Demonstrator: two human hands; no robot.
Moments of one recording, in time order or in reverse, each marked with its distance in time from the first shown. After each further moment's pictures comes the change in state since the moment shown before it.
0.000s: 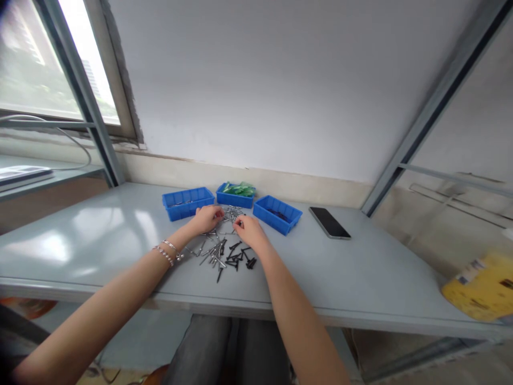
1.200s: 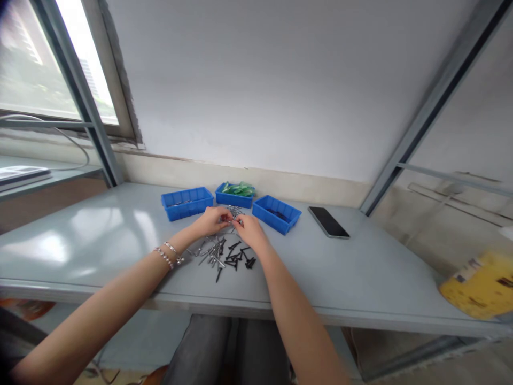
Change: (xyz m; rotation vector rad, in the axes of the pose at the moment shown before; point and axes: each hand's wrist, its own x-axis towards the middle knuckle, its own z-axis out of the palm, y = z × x) left_hand -0.005 0.014 -0.003 -0.184 0.056 0.315; right_hand 0.001 0.000 0.000 -0.001 0.044 -0.051
